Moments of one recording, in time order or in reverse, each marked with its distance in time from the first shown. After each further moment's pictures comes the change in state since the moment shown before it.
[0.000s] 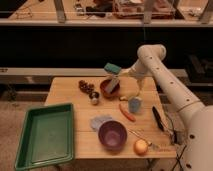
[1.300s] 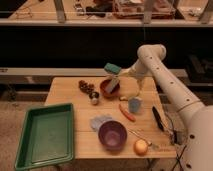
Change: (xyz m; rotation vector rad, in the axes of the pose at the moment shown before) arm 0.000 0.000 -0.001 0.001 0.001 0.000
